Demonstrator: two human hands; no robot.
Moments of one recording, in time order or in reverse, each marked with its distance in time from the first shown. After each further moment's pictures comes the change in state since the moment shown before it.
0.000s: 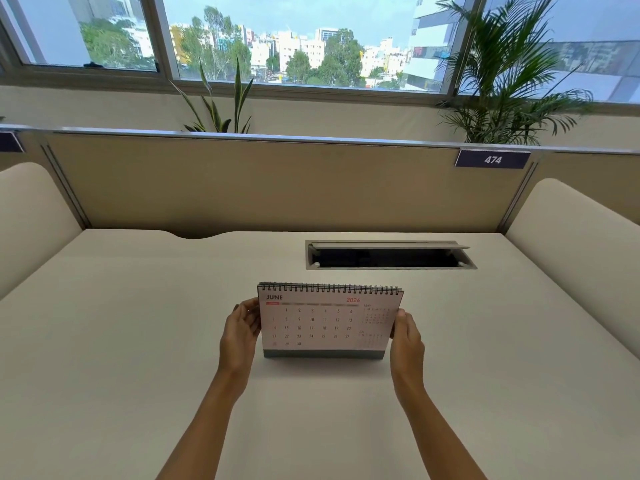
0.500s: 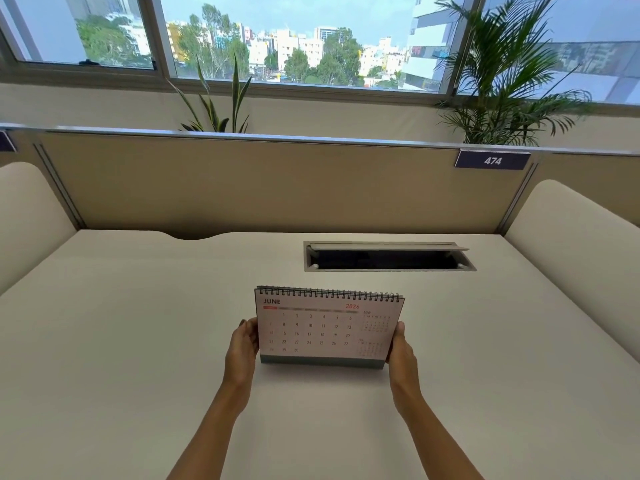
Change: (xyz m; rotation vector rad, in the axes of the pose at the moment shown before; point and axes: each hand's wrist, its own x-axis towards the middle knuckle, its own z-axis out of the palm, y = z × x) left_hand -0.007 -0.018 -0.001 0.096 0.034 -0.114; right_hand 0.009 0.028 0.002 0.013 -0.117 0.203
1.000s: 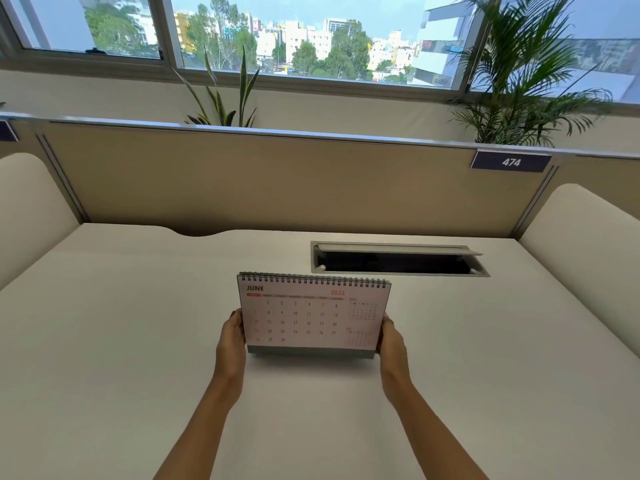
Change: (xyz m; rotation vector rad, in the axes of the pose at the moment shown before) left_hand 0.023 0.016 -0.011 0.022 0.089 0.050; right_hand 0.026 -0.017 0.037 0.033 -0.064 0.001
